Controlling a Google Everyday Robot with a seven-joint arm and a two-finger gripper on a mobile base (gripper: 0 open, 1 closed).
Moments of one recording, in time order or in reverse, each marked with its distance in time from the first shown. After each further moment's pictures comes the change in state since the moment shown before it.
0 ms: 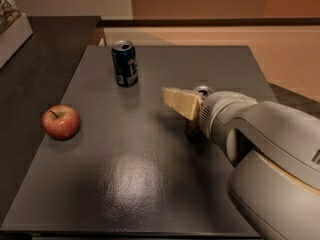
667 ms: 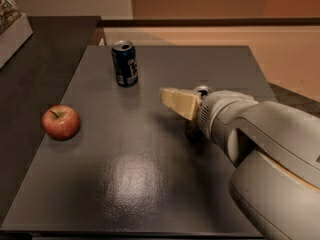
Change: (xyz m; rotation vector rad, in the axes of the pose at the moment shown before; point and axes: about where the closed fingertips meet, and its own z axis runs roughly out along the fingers) arm 0.001 -0.006 0.001 0.032 0.006 -0.018
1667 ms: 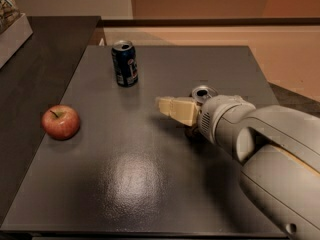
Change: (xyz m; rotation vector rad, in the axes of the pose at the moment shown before) arm -0.018 -0.006 0.021 0.147 -0.021 -0.058
